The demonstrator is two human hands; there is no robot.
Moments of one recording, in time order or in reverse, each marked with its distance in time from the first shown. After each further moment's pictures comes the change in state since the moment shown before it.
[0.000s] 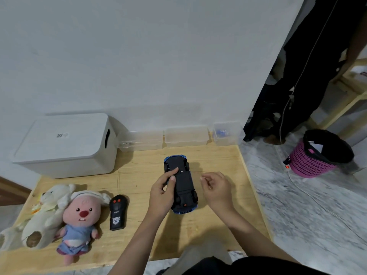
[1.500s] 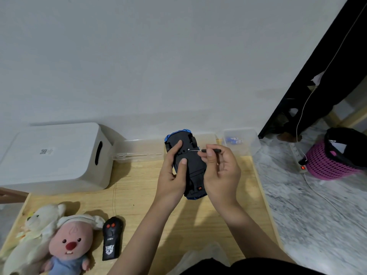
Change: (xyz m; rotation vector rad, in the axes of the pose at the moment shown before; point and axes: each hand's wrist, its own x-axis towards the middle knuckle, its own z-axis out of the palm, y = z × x) left_hand 0.083 0.063 0.036 -0.067 -0.043 0.105; right_hand 0.089 -0.082 0.006 0.559 0.219 -0.101
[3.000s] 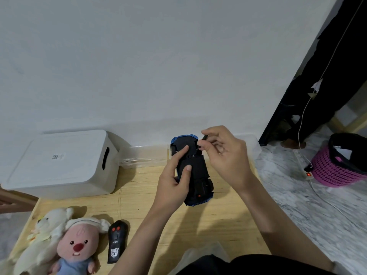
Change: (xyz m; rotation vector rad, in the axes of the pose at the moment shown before) left_hand -0.017 0.025 -0.005 0.125 -0.049 0.037; right_hand 0.047 -0.033 -0.018 -0.145 -0.342 -0.282
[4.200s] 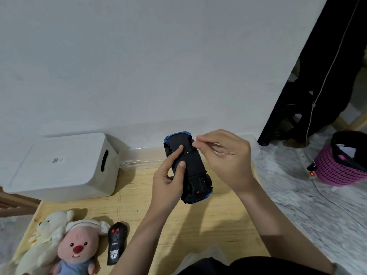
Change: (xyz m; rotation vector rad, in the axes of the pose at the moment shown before) left_hand 0.001 0.009 0.008 -0.084 0.132 0.036; right_hand -0.003 -0.013 -0.009 0.105 0.094 -0.107
